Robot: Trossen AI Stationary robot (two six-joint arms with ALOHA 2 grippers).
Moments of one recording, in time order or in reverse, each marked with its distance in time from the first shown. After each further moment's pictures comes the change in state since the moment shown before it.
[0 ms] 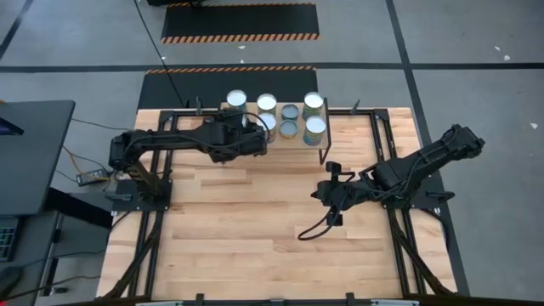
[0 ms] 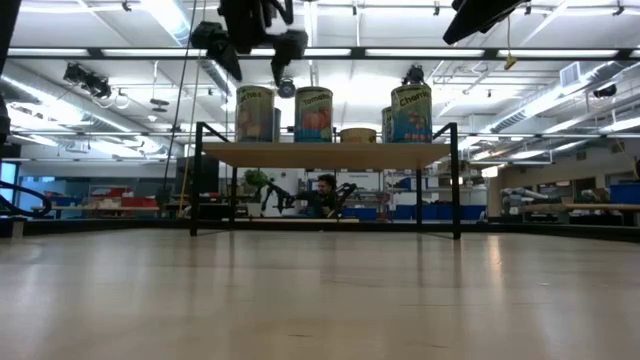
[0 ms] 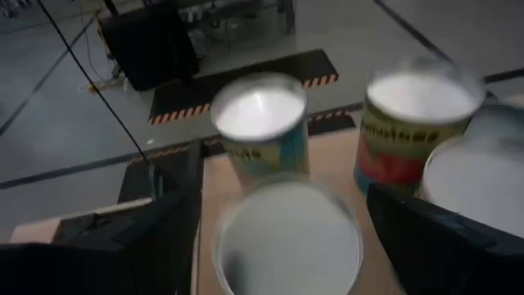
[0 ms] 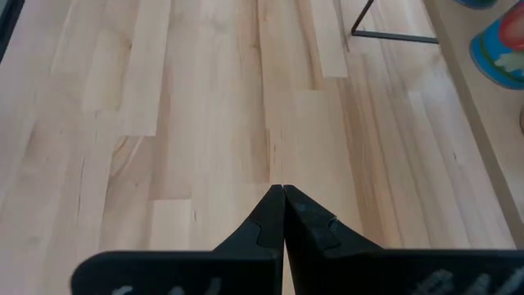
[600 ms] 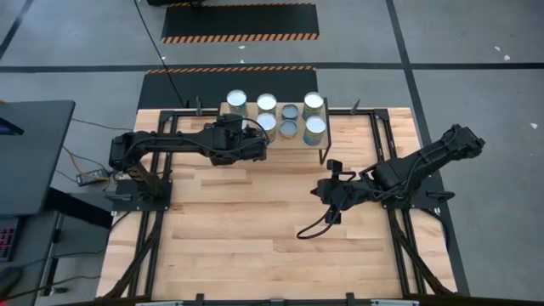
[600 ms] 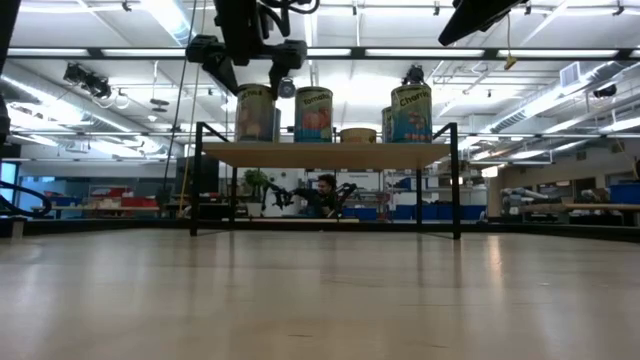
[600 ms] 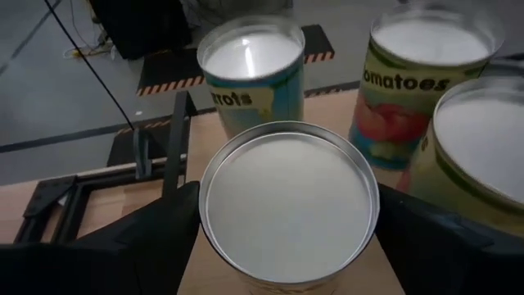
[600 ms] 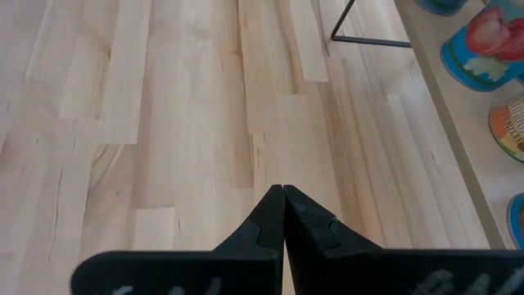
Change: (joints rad) left arm -0.011 0.003 -0.054 0.003 0.069 -0.098; right arm 0.000 0.000 0.000 0.000 0.055 0.008
